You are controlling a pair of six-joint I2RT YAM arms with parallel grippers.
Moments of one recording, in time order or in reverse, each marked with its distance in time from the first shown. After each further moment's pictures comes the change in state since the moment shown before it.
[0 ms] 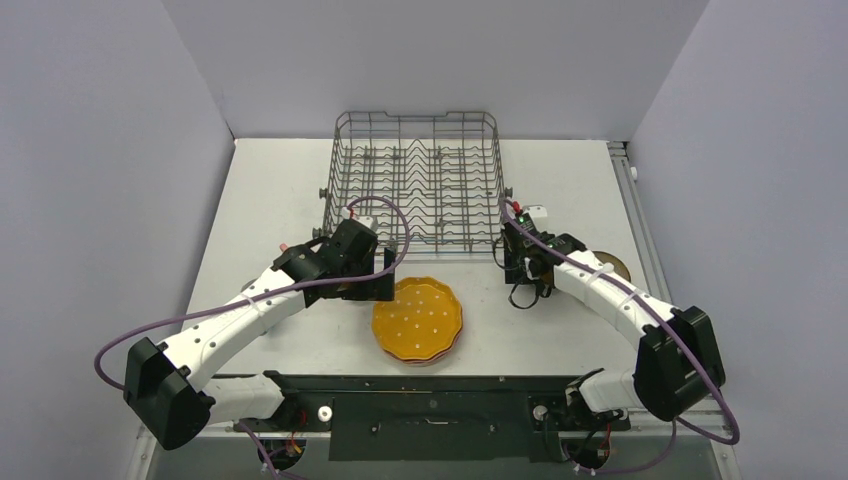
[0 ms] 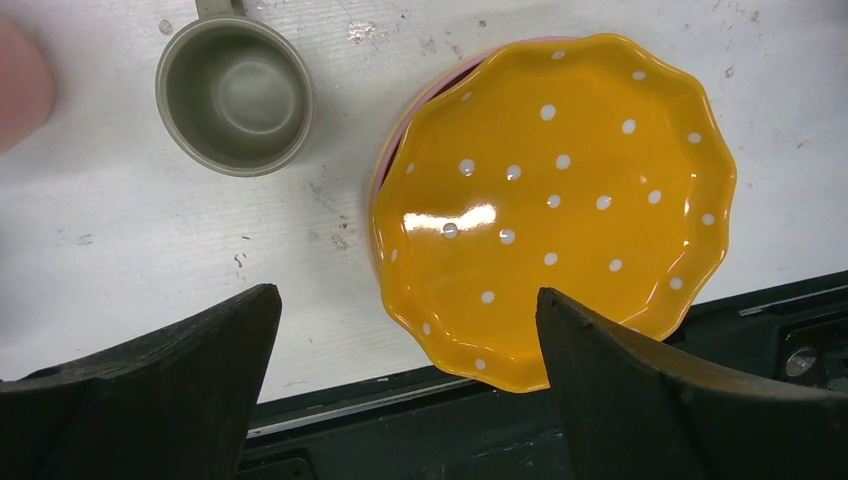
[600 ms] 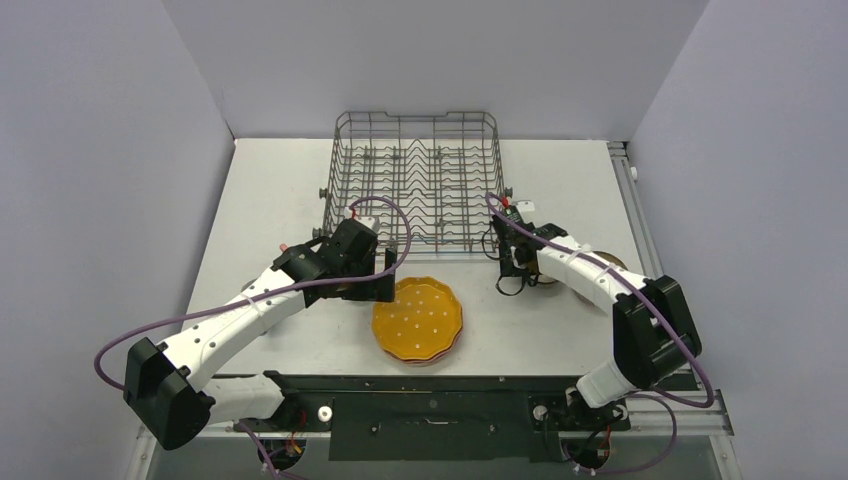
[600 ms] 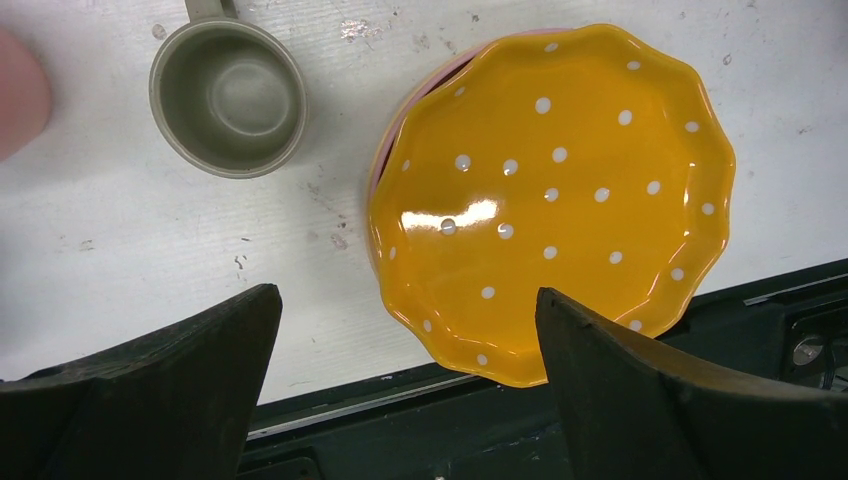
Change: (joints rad) left arm 0.000 0.000 0.003 0.000 0.015 0.026; right arm -0.006 0.173 0.066 0.061 0.010 -0.025
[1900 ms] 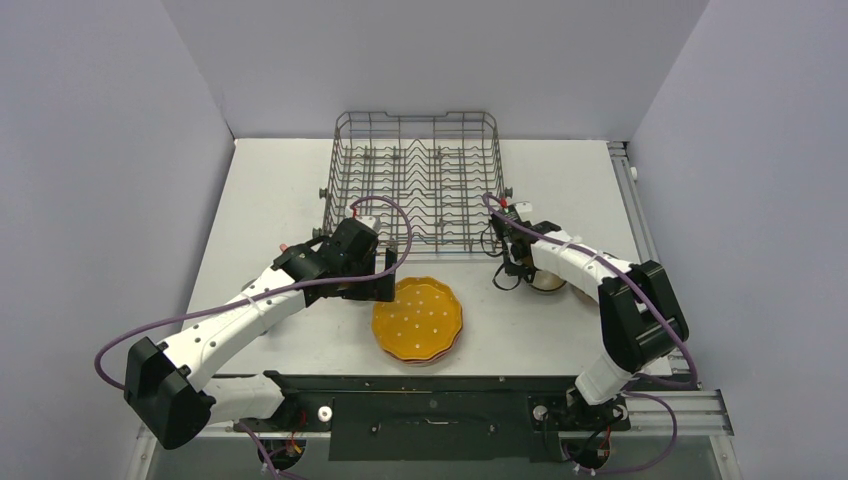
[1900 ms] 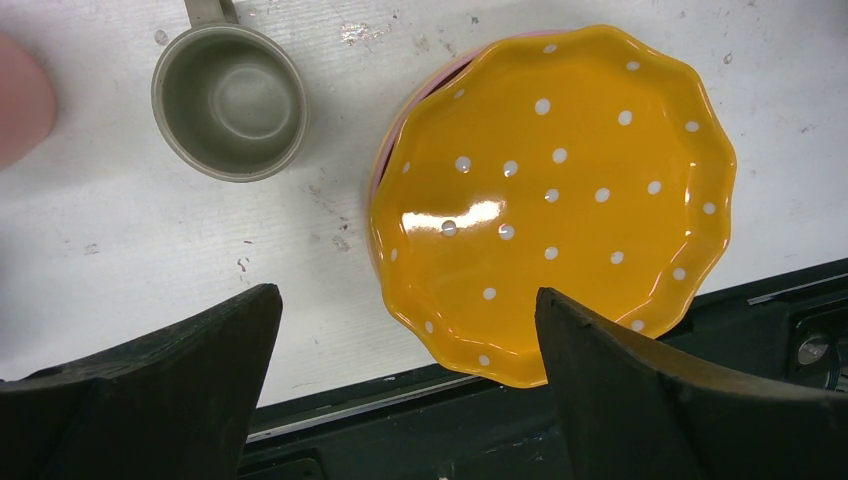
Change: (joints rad) left arm 0.000 0.004 0.005 0.000 -0.001 0.013; right arm -0.027 0.104 0.013 0.045 0.000 -0.026
